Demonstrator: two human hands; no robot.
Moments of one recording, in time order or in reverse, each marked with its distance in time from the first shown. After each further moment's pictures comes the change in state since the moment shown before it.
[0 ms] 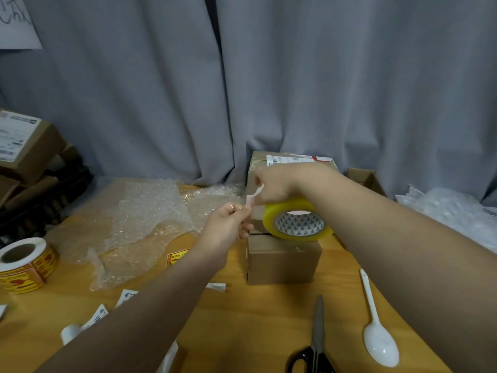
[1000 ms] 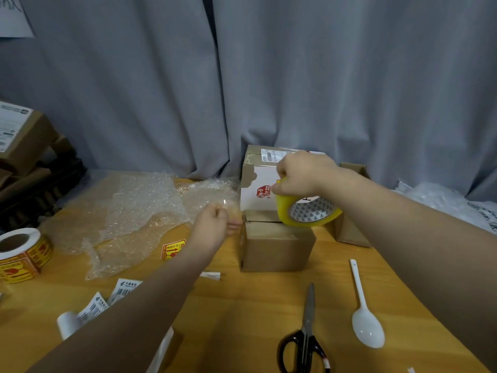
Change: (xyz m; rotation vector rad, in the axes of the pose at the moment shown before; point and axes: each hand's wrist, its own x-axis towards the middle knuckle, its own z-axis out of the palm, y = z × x) left_hand -0.007 -0.012 -0.010 0.280 0.100 0.031; right_hand -0.025 0.038 0.017 -0.070 0.297 0.090
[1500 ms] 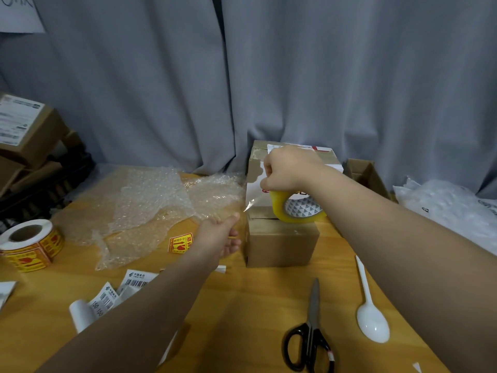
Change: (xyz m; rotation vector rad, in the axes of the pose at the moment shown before) left_hand -0.003 -0.023 0.002 -0.258 0.027 -0.352; right_hand 0.010 -0.029 0.002 0.086 0.019 -0.041
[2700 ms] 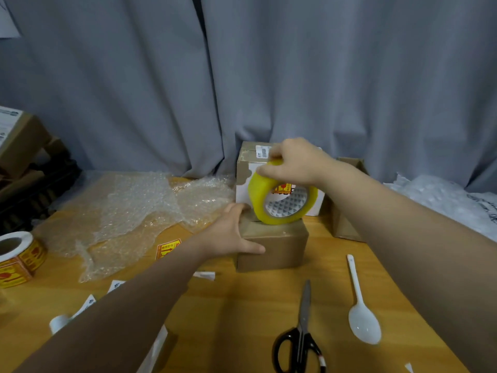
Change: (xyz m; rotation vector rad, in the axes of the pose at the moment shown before) left_hand 0.009 0.018 0.016 0.905 -0.432 0.567; right_hand -0.003 0.039 -0.001 0.278 0.119 0.019
